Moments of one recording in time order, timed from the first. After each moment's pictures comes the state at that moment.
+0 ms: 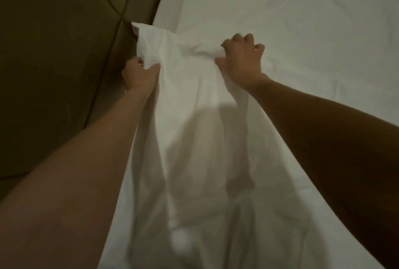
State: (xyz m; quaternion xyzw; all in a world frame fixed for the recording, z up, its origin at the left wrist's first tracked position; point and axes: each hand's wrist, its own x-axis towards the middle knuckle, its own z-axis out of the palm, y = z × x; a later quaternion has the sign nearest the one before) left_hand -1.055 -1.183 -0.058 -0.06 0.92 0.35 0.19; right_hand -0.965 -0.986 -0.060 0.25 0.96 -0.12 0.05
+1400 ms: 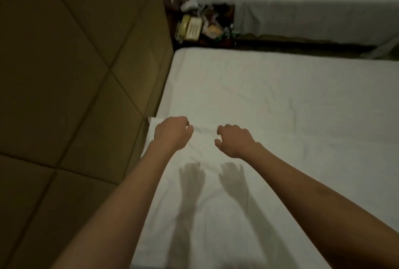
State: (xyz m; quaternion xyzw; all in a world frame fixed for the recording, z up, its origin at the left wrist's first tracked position) left_hand -0.885 -1.146 0.275 0.34 0.92 0.05 0.19; right_hand -0.763 -1.017 0.250 0.22 0.95 -0.13 0.19
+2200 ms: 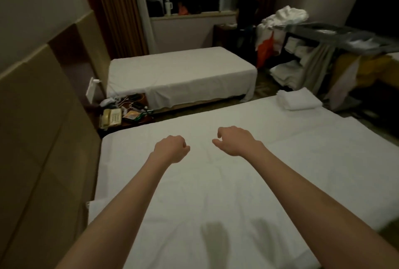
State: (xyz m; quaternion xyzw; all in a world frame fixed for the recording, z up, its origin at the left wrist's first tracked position) left_hand -0.692 -1.070 0.464 0.57 0.81 0.01 0.14; right_hand -0.518 -1.008 0.494 0.48 0.87 -0.09 0.04
